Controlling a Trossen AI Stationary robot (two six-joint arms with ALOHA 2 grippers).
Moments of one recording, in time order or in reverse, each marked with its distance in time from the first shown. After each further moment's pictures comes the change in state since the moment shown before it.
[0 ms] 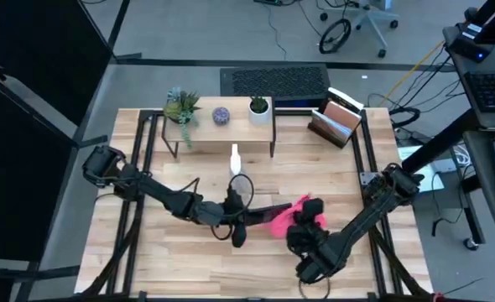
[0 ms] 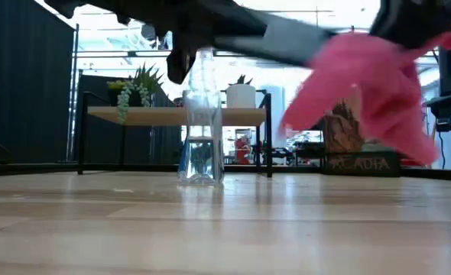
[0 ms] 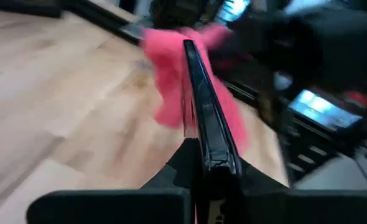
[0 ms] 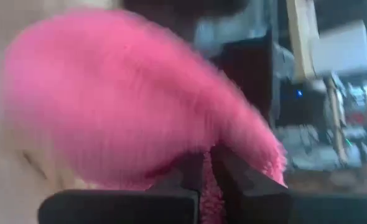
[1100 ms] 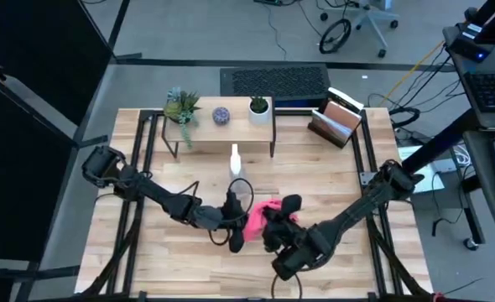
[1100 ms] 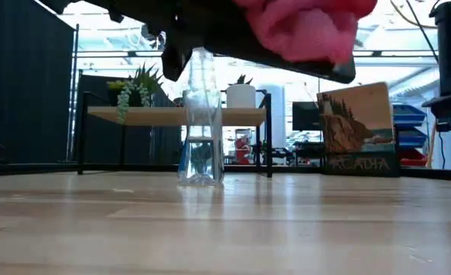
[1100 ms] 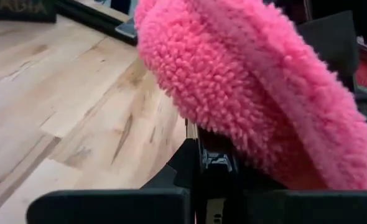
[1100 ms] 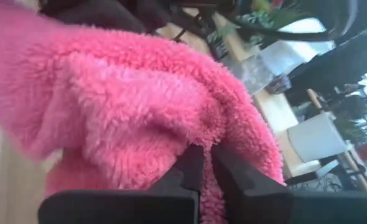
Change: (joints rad) left arm -0.016 0.002 -0.003 -0.040 -0.049 0.073; right arm -0.120 -0.003 0.066 0.605 0.211 -0.469
